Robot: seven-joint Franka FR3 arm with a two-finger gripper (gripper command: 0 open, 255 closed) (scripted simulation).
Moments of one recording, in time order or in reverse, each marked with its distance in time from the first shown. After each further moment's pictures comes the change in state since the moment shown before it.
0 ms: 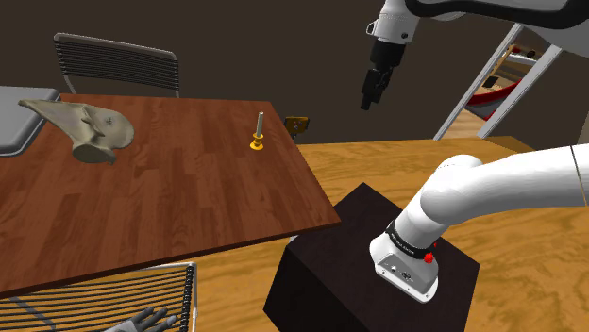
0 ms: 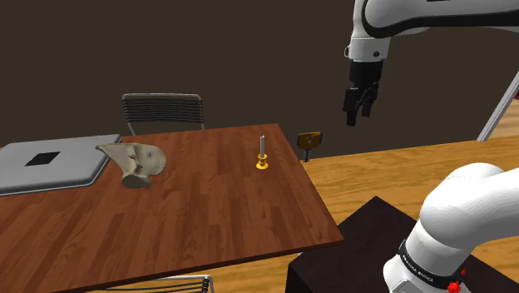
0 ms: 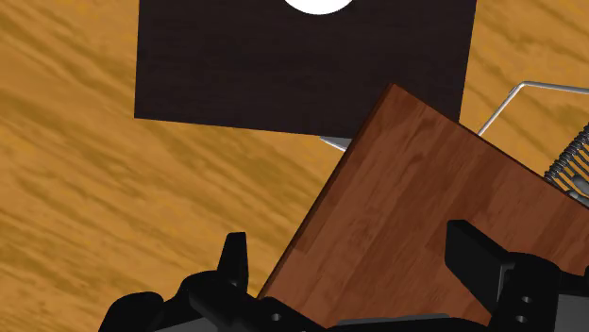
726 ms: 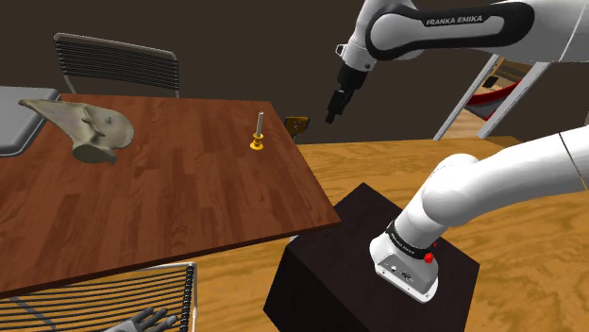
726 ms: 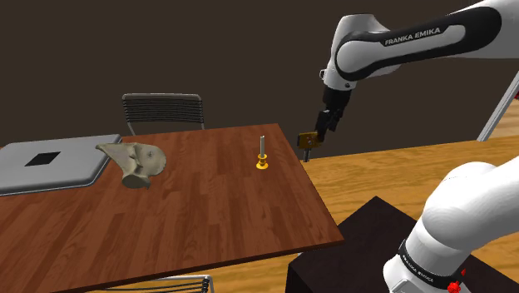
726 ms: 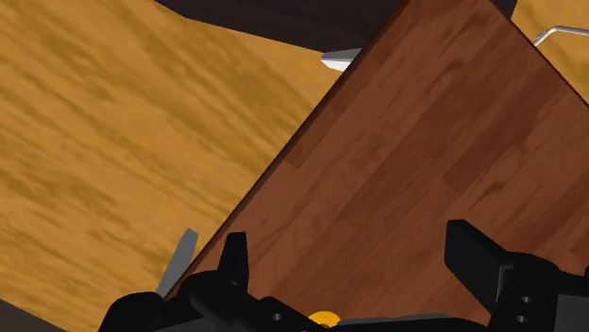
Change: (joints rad) arm 0.055 0.139 -0.029 -0.150 0.035 0.452 -0.102
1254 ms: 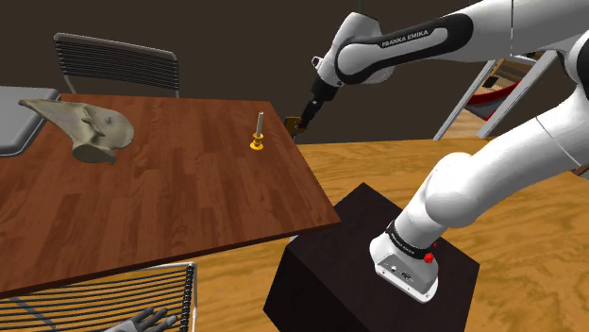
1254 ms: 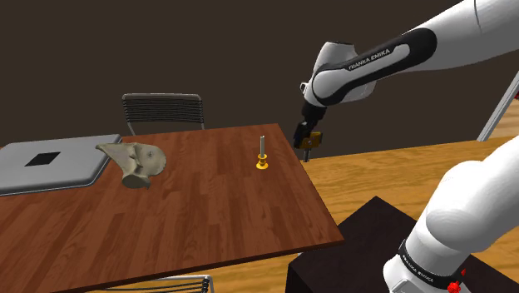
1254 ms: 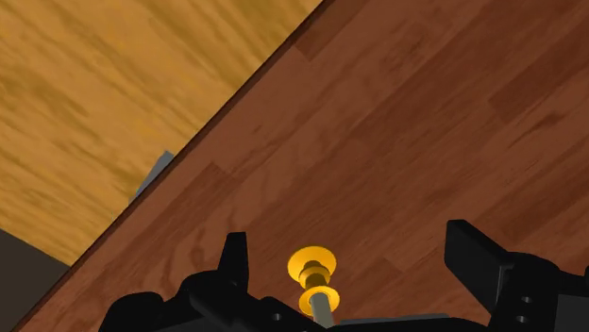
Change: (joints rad) arm 0.071 0.224 -0.037 -0.023 0.075 0.394 -0.136
